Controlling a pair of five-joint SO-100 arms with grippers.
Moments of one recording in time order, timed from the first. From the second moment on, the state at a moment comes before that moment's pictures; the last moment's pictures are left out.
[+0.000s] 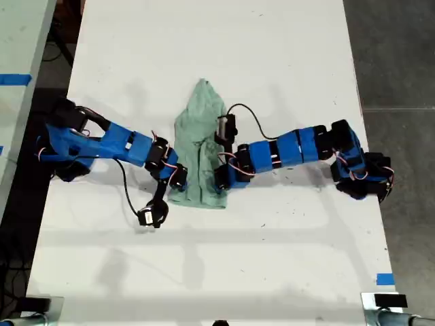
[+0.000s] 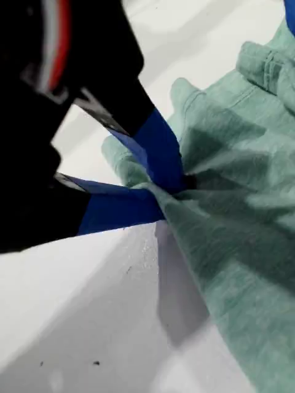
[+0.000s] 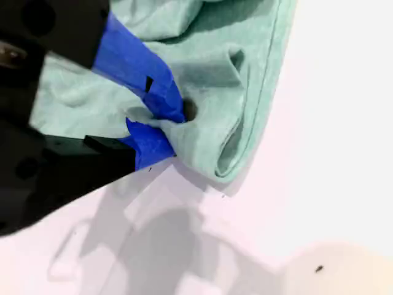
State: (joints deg) arm 0 5.9 77.3 92.7 61.6 1.3; arm 1 -4.5 60.6 59.2 69.5 -6.3
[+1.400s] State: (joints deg) arm 0 -46.7 113.6 71.4 90.2 15.5; arm 1 44.4 104.6 69.2 76.4 -14.9
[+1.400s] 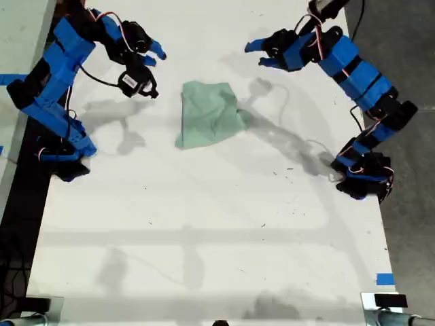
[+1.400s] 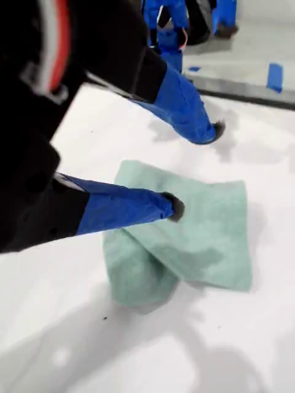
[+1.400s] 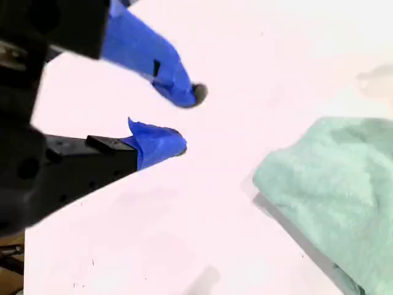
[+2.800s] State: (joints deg) arm 0 2.7 206.3 180.4 62.9 5.7; arm 1 7.7 200.4 174.9 80.4 -10.3
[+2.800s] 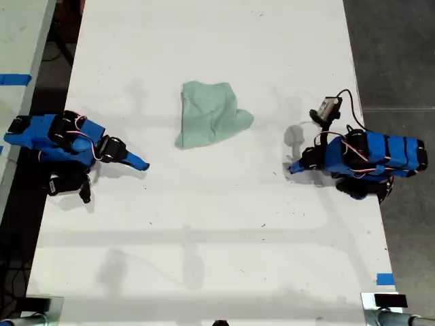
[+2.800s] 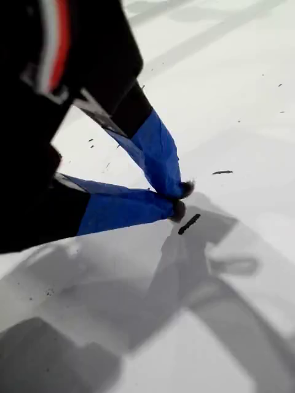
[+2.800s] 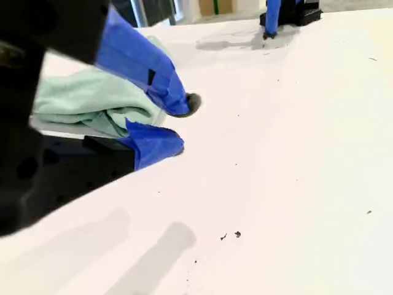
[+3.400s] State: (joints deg) arm 0 2.7 206.3 180.4 62.9 5.7; arm 1 7.9 200.4 174.9 80.4 -10.8
